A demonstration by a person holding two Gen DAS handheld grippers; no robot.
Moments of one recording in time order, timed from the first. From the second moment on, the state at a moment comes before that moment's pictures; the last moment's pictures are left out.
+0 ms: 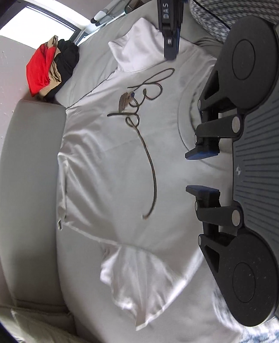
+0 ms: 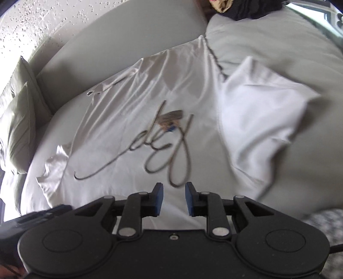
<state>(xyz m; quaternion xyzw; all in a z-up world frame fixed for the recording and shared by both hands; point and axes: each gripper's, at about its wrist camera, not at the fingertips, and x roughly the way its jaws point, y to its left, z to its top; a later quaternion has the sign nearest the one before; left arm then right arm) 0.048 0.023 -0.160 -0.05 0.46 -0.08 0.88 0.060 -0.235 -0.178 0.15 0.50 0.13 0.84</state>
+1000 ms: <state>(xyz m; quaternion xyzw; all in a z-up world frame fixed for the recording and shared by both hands) 0.043 0.083 -0.043 -0.06 0.35 -0.05 0.93 0.041 -0.237 -0.050 0.19 0.40 0.21 0.87</state>
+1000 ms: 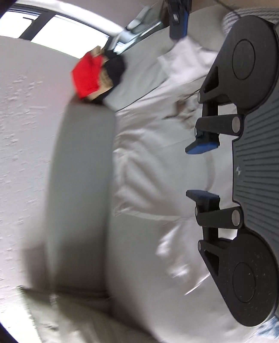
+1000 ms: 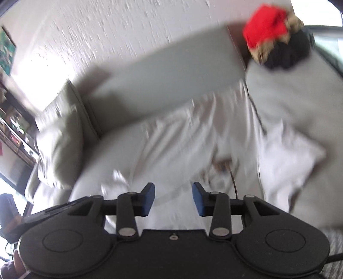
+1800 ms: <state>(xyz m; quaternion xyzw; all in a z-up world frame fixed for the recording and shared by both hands) 0.320 0.102 -0.163 -0.12 0.42 -0.02 0.90 0.375 -0.278 -0.179 0.21 0.42 0.05 0.88</state>
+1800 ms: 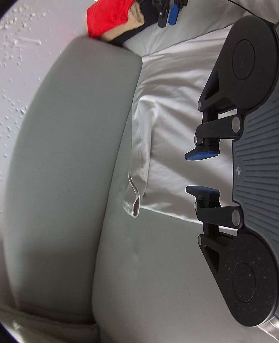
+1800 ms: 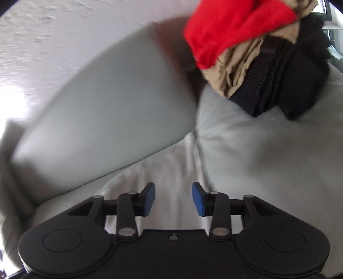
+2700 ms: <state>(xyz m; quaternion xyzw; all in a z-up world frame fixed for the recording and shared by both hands) 0.350 0.116 -0.186 -0.10 0.41 0.02 0.90 0.424 -0.279 -0.230 0.12 0.35 -0.03 0.93</state>
